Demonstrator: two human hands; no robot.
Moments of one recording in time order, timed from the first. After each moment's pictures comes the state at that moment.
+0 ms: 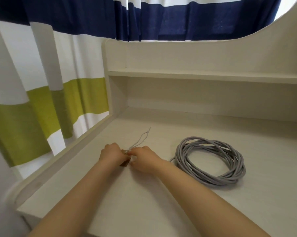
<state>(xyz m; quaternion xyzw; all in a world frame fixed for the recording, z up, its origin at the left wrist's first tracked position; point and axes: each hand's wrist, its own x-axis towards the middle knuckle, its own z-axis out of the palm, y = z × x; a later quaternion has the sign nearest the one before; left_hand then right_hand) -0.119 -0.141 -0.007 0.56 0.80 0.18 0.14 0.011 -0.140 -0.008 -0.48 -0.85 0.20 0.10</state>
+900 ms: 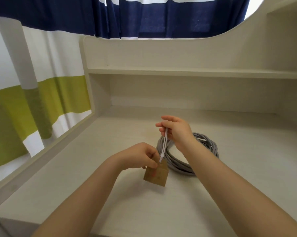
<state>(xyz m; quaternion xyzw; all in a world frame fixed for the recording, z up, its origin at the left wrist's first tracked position) -0.015 -0.188 0.036 0.75 0.48 0.15 0.42 0.132 -0.162 0.061 -0.45 -0.45 0.52 0.56</state>
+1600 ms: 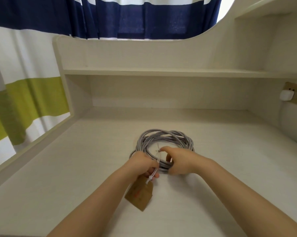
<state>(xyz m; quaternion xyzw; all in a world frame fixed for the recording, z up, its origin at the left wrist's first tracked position) 0.058 -0.208 0.015 0.59 0.58 0.21 0.52 0.218 -0.205 0.013 -0.59 -0.80 0.11 0.03</state>
